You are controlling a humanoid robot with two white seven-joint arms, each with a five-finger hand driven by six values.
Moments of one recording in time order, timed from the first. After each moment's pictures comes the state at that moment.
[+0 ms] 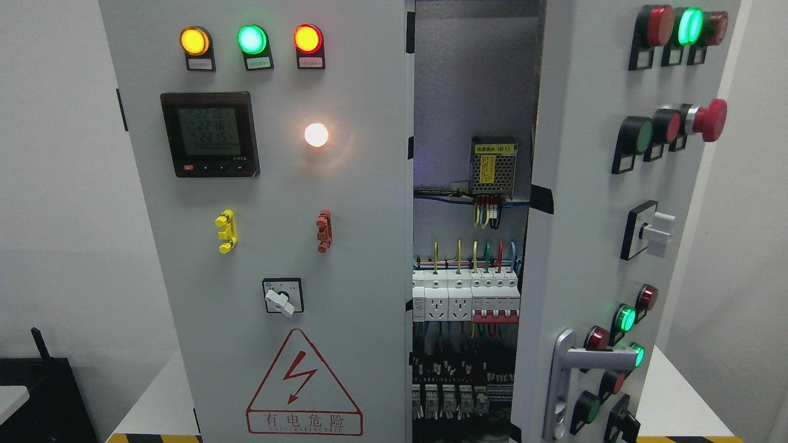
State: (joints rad) left arm 0.04 0.00 -0.06 -0.07 0.04 0.00 -0.16; right arm 0.08 0.12 0.11 -0.07 0.00 0.06 0.13
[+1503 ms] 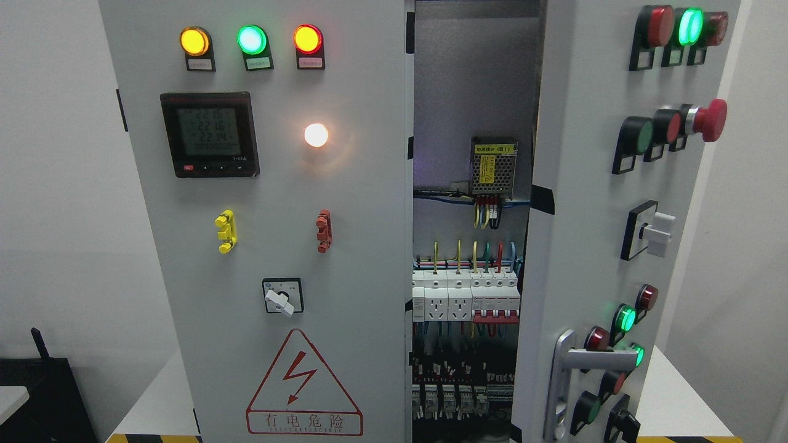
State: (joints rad) left arm 0.29 0.06 -0.06 -0.41 0.09 0.00 -0.24; right arm 0.08 0.12 0.11 -0.07 0.00 0.06 0.13
